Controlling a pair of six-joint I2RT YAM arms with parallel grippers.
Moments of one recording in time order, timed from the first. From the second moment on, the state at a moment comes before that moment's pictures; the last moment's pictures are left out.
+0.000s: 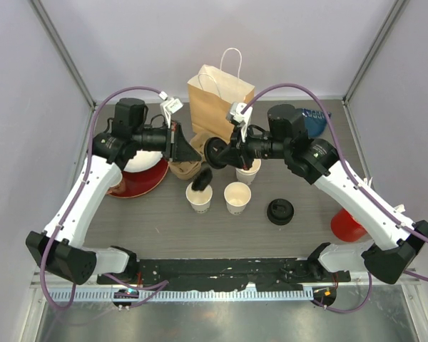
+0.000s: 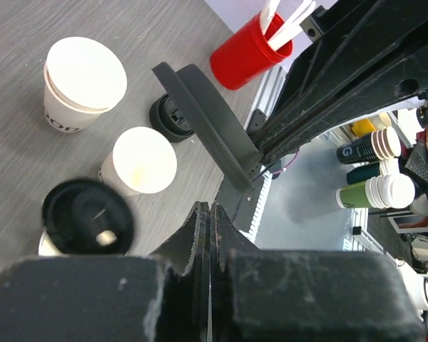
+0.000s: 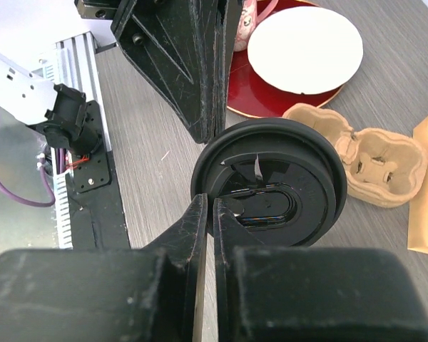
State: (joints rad) left arm -0.34 1.30 1.43 -0.68 0.98 -0.21; right arm 0.70 1.28 1.45 -0.52 -0.56 -0.09
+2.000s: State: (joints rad) left arm -0.33 1.31 1.36 -0.82 0.34 0.11; right arm 0.89 1.61 1.43 -0.96 0.00 0.13
